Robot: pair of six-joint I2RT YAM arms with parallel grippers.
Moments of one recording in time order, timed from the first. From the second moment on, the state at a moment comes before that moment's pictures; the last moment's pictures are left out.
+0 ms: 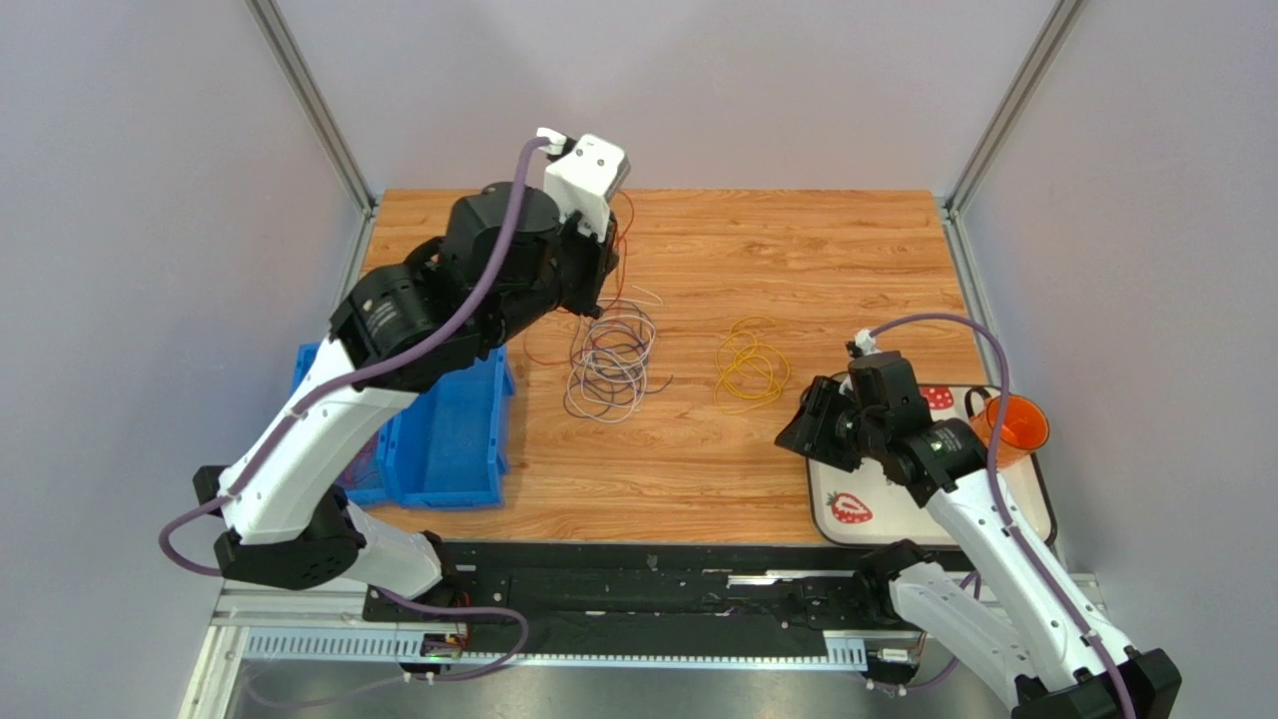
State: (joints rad) left arm -1.02 1.42 2.11 -1.00 -0.38 -0.13; right arm 0.38 0.79 0.73 -0.81 -0.13 0.69
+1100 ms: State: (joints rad) left arm -0.38 1.07 1.70 -1.07 -0.43 -0.15; right arm 0.38 0.82 0.73 -0.80 -0.16 0.69
